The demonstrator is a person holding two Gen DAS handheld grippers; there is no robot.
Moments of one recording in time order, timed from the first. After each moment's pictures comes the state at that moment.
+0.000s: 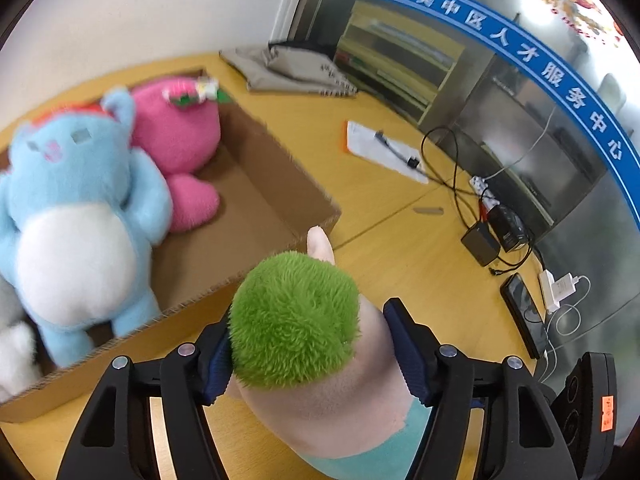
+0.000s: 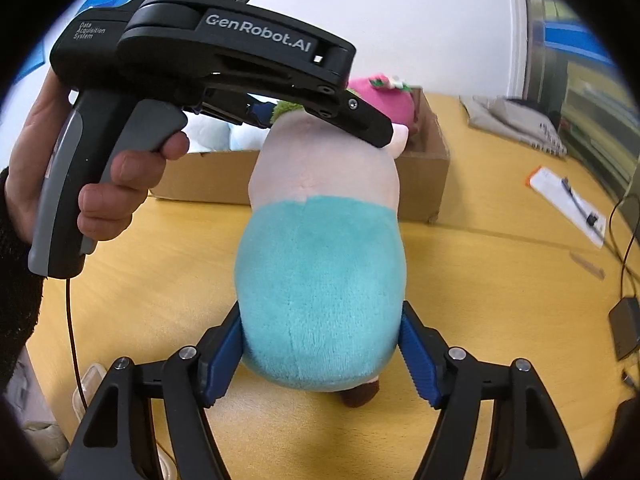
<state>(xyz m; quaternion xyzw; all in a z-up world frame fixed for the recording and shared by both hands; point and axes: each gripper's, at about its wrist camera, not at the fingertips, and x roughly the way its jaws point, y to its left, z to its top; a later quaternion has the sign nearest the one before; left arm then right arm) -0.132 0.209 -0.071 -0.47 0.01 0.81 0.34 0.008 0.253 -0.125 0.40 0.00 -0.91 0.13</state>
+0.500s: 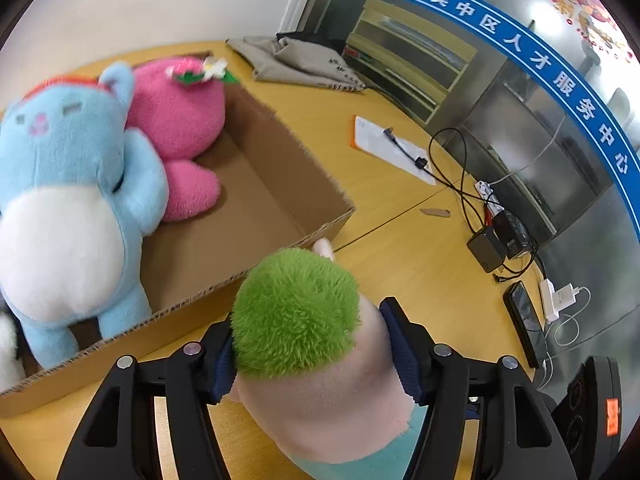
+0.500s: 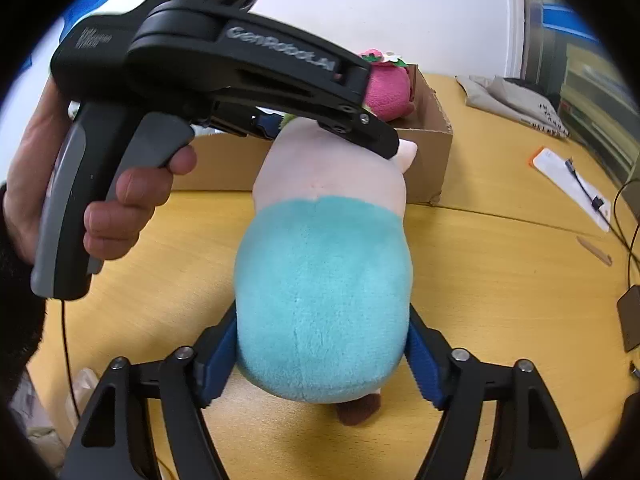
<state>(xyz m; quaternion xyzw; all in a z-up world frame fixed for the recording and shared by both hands) -0.134 0.212 -0.067 -0.47 0.00 0.82 0.34 -0.003 0.252 -0.128 0.42 -0.02 -0.90 0.12</state>
